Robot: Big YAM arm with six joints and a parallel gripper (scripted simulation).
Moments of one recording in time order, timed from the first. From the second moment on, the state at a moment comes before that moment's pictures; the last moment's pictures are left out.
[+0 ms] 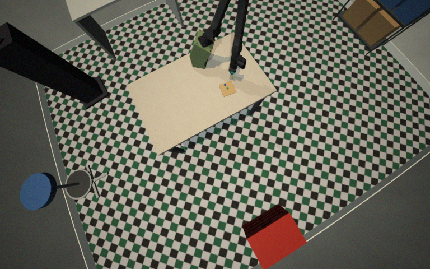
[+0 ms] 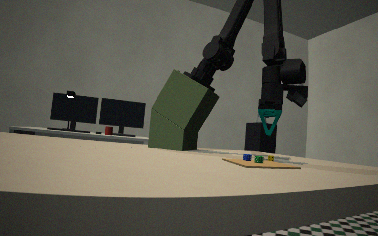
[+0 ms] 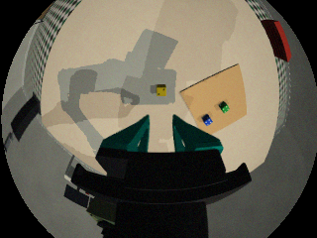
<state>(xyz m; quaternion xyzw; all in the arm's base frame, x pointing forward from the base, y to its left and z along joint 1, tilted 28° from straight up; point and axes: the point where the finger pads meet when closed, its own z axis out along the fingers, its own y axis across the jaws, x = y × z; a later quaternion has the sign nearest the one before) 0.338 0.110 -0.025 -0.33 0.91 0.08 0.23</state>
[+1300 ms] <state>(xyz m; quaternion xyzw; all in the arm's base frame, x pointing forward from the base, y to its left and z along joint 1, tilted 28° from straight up) 0.350 0.121 -0.052 -0.34 0.91 0.08 0.23</state>
